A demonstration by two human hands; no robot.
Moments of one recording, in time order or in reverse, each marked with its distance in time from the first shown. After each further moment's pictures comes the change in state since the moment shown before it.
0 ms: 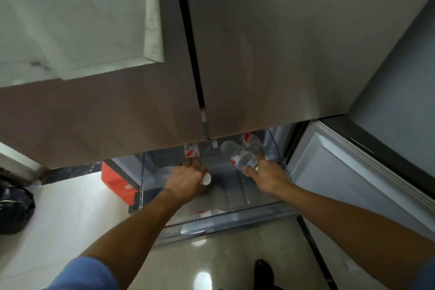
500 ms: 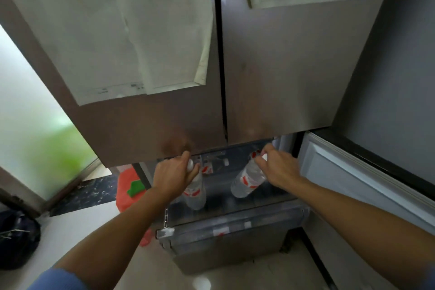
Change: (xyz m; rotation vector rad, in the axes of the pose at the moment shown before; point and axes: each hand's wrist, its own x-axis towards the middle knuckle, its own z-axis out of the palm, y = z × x) left_hand -0.087 -0.052 -0.055 -0.173 0.557 -0.181; right_hand -0.081 -0.061 -0.050 -0.233 0.401 -0.190
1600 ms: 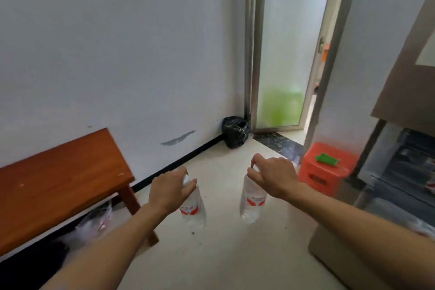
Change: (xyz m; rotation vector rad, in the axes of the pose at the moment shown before) left_hand -0.637 -0.006 -0.218 0.245 0.122 -1.156; right_hand -0.413 -0.329 0.052 -0.010 -0.169 -1.362
